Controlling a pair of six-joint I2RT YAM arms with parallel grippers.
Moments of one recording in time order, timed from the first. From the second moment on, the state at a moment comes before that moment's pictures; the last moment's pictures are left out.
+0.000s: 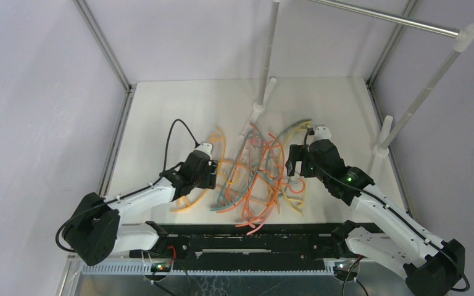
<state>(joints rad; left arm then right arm) -0.65 1.22 0.56 -0.21 -0.23 -0.38 0.60 0.88 0.74 -0.55 0.23 0.41</state>
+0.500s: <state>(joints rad) -0.70 1.33 0.56 -0.17 -0.22 -0.37 0.55 0.88 0.72 -0.56 0.23 0.42</state>
